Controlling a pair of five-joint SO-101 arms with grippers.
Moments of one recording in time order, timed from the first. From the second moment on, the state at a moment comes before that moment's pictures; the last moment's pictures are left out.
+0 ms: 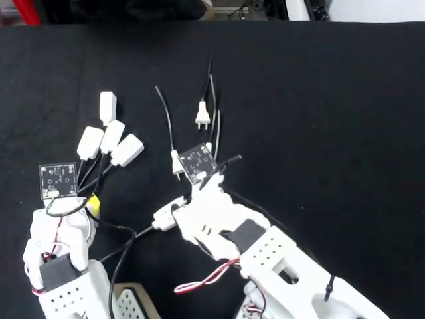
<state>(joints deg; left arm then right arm) -30.8 -104.0 90.2 66.3 -19.5 -42.9 -50.5 77.4 33.6 -12.1</state>
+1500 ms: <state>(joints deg) -30.8 -104.0 90.2 66.3 -19.5 -38.3 -35.3 69.8 39.6 0.5</state>
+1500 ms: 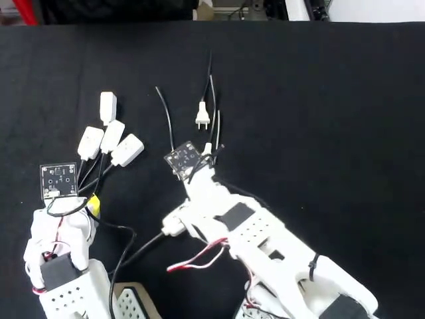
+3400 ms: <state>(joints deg) -30.8 -104.0 90.2 66.3 -19.5 46.0 -30.4 58.2 32.0 54.7</state>
